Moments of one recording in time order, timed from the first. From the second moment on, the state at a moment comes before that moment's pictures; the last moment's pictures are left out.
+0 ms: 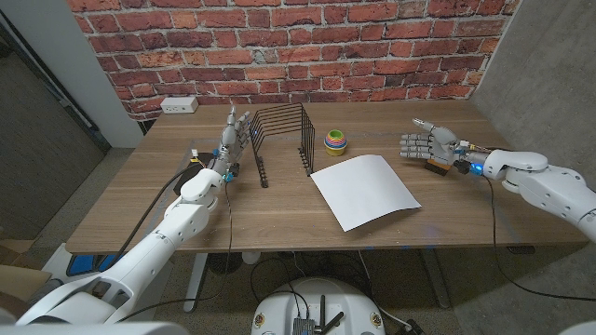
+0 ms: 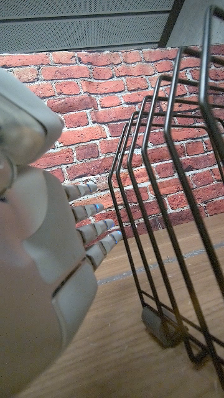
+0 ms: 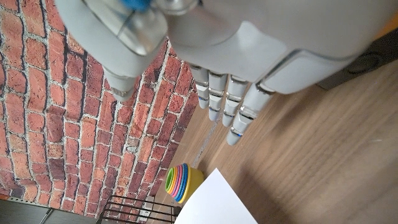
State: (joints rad) left arm 0.84 0.51 0.37 -1.29 -0.65 -0.30 -0.04; left_hand 0.01 0.03 -0.02 0.11 0.33 0.09 -0.21 0.20 0.19 0.07 -0.11 0.21 0.19 0.14 -0.04 0.18 0.18 0.15 0.02 0.21 0.19; right arm -0.87 -0.98 -0.28 -1.45 0.84 -0.11 0.48; right_hand 0.24 0.04 0.25 -0.14 0.22 0.14 0.13 0.21 0.18 0.26 0.13 0.22 0.20 0.22 0.12 0.26 0.27 0.48 0.07 0.21 0.16
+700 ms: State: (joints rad) left arm 0.84 0.51 0.37 -1.29 -0.65 -0.30 -0.04; left_hand 0.01 0.03 -0.02 0.11 0.33 0.09 -0.21 0.20 0.19 0.07 -0.11 0.21 0.19 0.14 -0.04 0.18 0.18 0.15 0.02 0.21 0.19; right arm -0.72 -0.98 -0.36 -1.33 0.81 -0.22 0.68; right_hand 0.26 0.03 0.24 -0.15 0.22 0.13 0.13 0.20 0.18 0.27 0.15 0.21 0.20 0.23 0.13 0.25 0.26 0.49 0.08 0.20 0.16
